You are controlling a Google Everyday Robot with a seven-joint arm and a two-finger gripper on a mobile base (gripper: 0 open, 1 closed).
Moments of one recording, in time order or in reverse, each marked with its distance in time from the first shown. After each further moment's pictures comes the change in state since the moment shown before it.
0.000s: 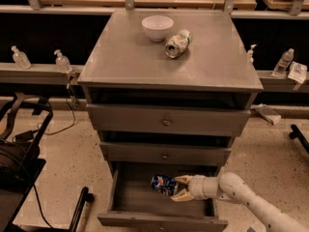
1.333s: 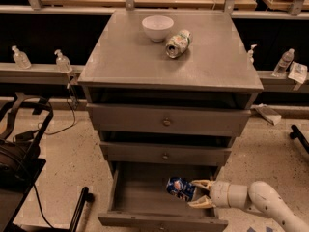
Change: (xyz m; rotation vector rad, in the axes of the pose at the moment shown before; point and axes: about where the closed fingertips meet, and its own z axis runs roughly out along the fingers) arm -0.021 0.024 -0.111 0.057 -0.055 -0.068
